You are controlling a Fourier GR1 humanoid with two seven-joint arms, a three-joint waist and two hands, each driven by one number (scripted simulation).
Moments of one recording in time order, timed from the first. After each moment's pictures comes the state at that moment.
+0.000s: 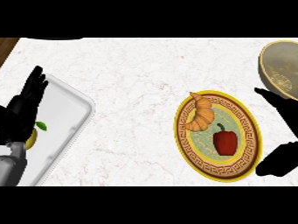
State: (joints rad) left arm -0.18 0.43 -0.09 -1.50 0.17 0.24 0.09; right arm -0.35 -0.92 0.44 -1.93 -0.03 0.14 1.04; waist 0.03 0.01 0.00
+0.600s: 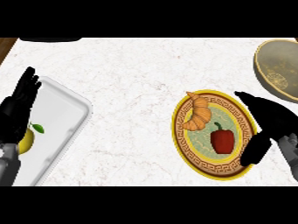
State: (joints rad) left arm -0.16 0.43 -0.04 -1.51 0.17 0.21 0.09; right arm -0.46 -0.80 0.58 -1.72 0.08 0.23 1.02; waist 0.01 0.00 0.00
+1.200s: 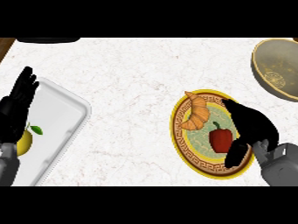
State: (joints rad) left arm -0.16 0.41 0.00 -1.51 0.13 0.18 0.11; right arm -0.39 -0.62 0.59 -1.63 0.29 0.25 0.99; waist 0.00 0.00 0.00
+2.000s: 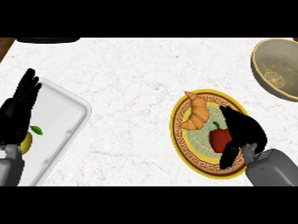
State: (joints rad) left arm -0.15 0.33 0.05 -1.52 0.06 0.14 0.11; right arm -0.29 -0.44 0.47 -1.53 0.52 0.32 0.91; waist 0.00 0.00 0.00
